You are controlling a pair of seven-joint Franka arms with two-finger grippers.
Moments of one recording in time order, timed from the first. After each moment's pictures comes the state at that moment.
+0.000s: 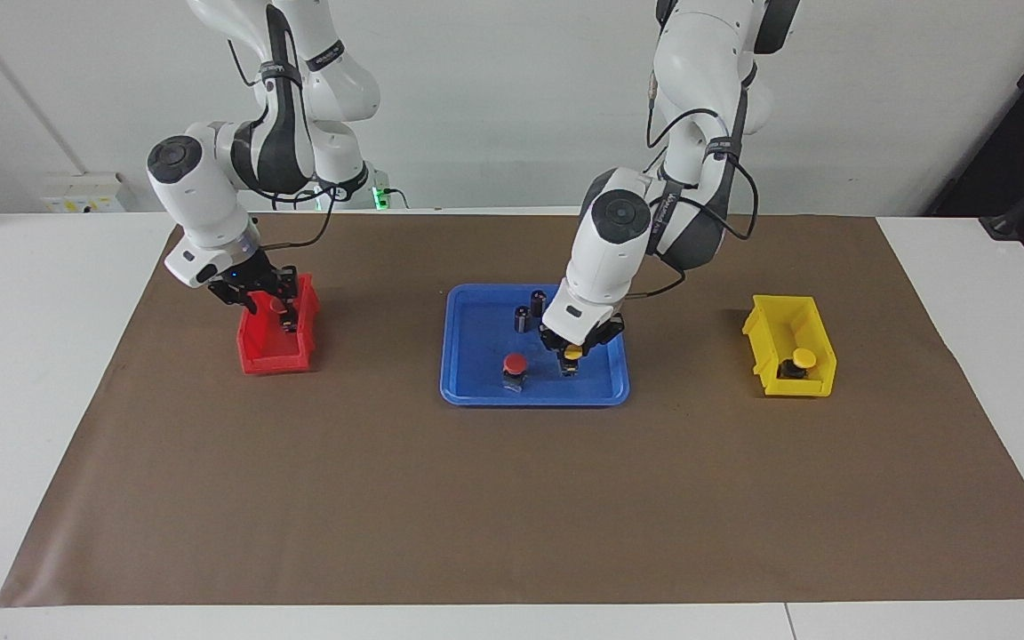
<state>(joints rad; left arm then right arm) -0.65 0.38 0.04 -1.68 -0.12 2.04 -0.60 -0.07 -0.16 -0.01 -2.43 0.01 2.24 -0.19</state>
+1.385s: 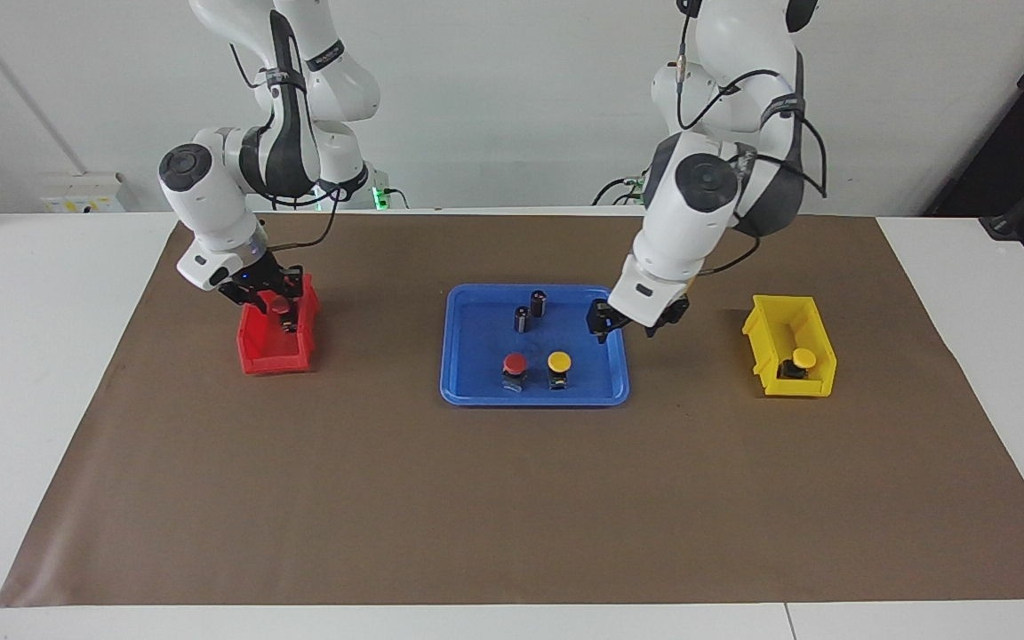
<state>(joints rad) -0.48 0.21 0.08 -1.71 -0.11 1.84 -0.42 -0.07 -0.16 -0.02 -2.47 0.01 2.24 -0.22</state>
